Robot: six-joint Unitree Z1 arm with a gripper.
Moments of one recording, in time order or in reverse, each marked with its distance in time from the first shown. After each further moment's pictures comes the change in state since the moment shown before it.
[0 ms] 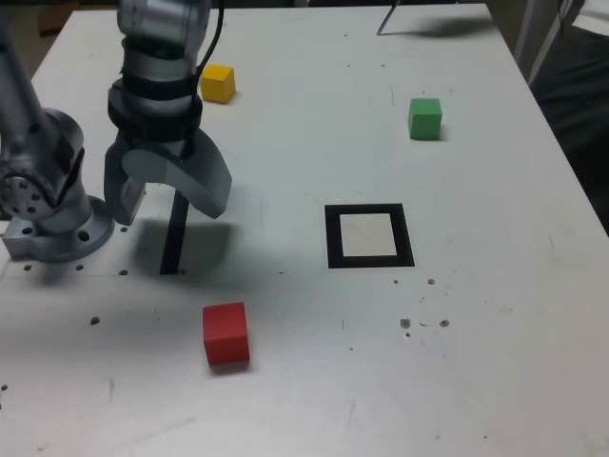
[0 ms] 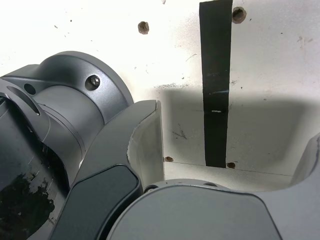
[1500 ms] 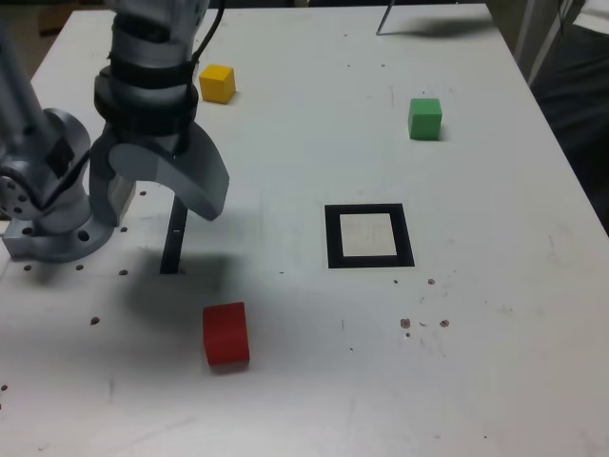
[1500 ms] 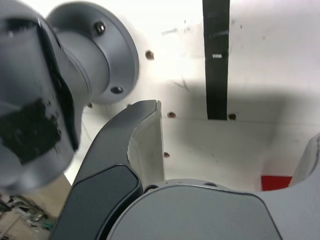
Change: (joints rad) arm -0.230 -0.014 -0.162 0.170 -0.074 -0.221
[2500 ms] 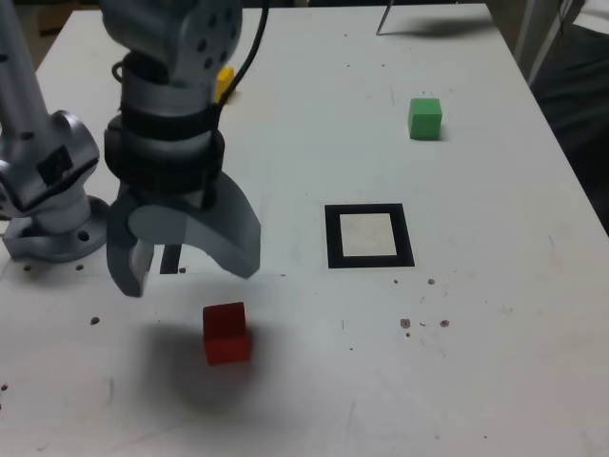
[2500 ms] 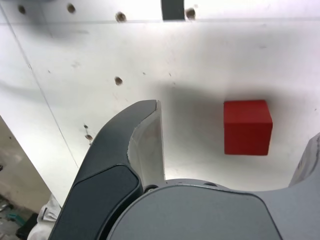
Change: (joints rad) arm -0.331 0.135 -0.201 -0.050 -0.084 -0.411
